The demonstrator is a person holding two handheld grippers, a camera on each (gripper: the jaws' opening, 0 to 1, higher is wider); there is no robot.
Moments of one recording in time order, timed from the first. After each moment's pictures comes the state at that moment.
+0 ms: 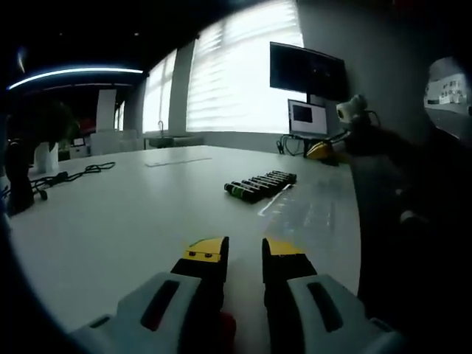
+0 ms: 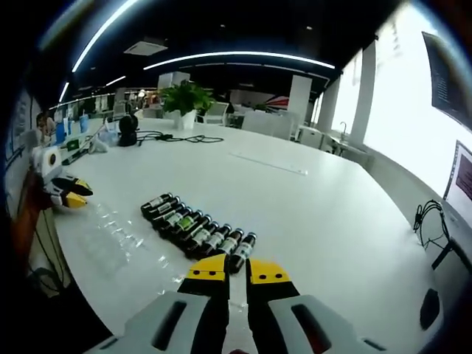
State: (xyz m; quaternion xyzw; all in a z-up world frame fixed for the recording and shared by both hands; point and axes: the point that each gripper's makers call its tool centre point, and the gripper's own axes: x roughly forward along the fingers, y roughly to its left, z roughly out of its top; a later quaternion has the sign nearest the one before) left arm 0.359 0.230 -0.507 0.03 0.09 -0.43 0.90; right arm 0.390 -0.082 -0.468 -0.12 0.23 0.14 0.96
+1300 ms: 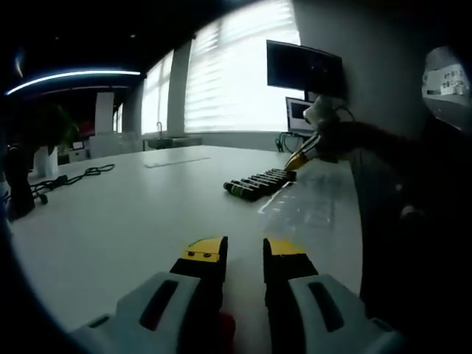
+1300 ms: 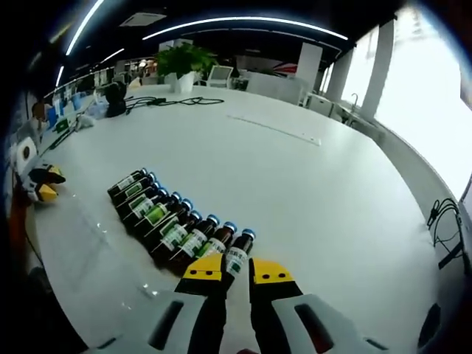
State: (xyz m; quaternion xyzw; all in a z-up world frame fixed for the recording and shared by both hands) left arm 0.360 0.229 -0.509 0.04 0.09 -0.43 0.90; right arm 0.439 -0.077 -0.517 -0.14 0.33 0.14 0.92
